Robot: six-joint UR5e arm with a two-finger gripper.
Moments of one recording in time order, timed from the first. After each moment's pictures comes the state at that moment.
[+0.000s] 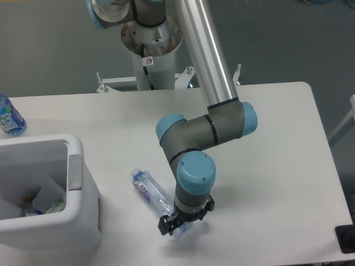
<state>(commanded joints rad) 2.35 -2.28 -1.38 -0.97 1.48 -0.13</state>
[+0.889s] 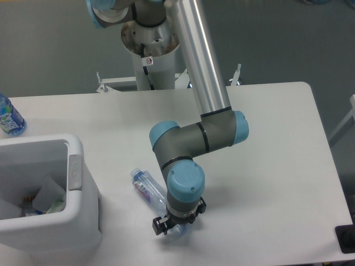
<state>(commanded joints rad) 2.32 -2.30 -1.38 -0.98 1.52 -0.13</state>
